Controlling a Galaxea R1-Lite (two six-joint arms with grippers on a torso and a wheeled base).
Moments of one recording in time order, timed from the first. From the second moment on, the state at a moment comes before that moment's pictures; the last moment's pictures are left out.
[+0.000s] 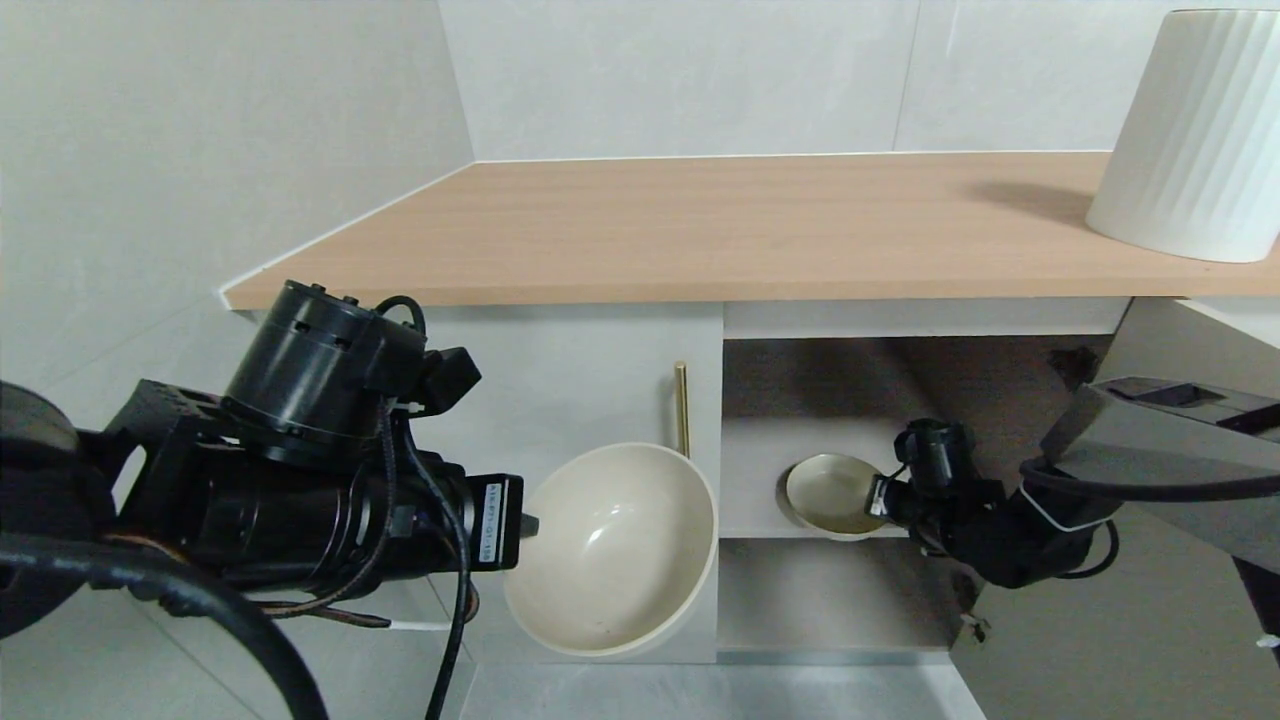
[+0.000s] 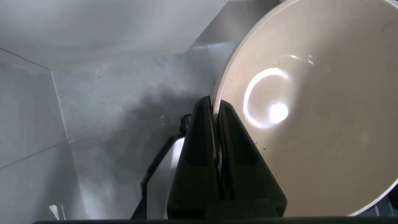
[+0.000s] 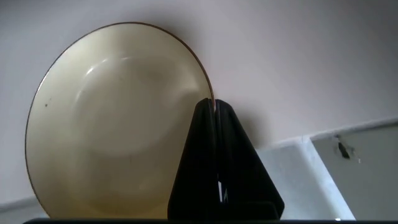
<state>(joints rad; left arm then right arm) -0.58 1.54 -0.99 0.23 0.03 -0.46 0.28 2.39 -1.05 -0.74 -0.30 0.47</state>
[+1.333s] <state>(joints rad) -0.58 1.54 -0.99 0.23 0.03 -0.46 0.26 2.48 -1.20 -0.74 -0.37 0.47</state>
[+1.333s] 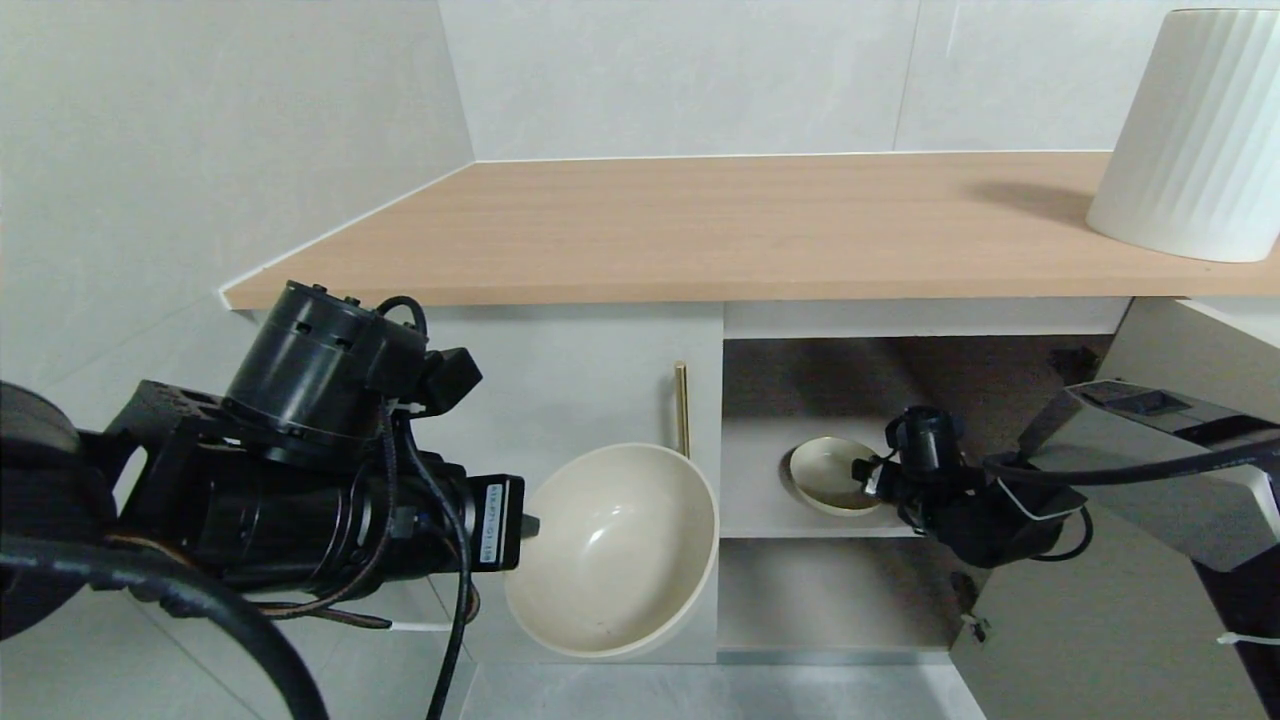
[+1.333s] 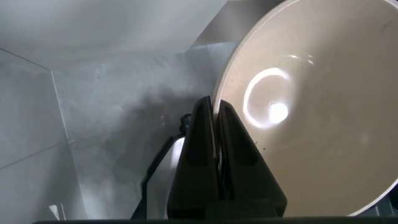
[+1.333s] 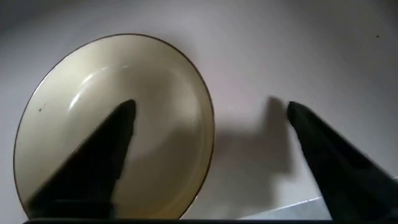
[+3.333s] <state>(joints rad) -0.84 1.75 -1.11 0.39 0.22 -0.48 0.81 1.68 -0.91 0.07 0.04 0.38</state>
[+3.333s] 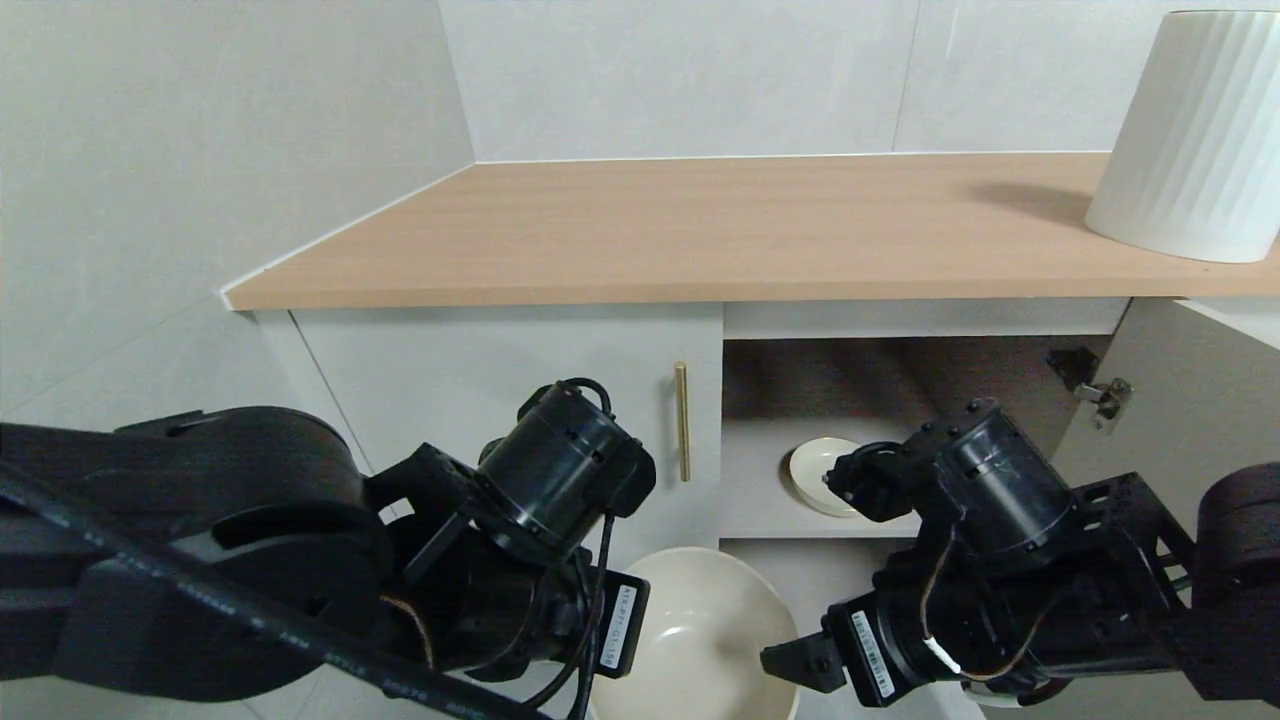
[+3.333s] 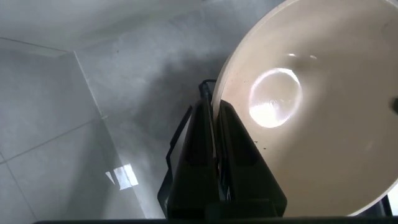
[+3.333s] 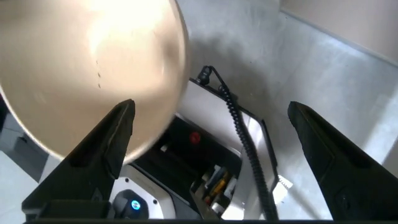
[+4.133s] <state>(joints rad) -0.86 1.78 -1.11 0.38 0.22 -0.50 0.81 1.71 -0.90 0.01 0.03 0.43</state>
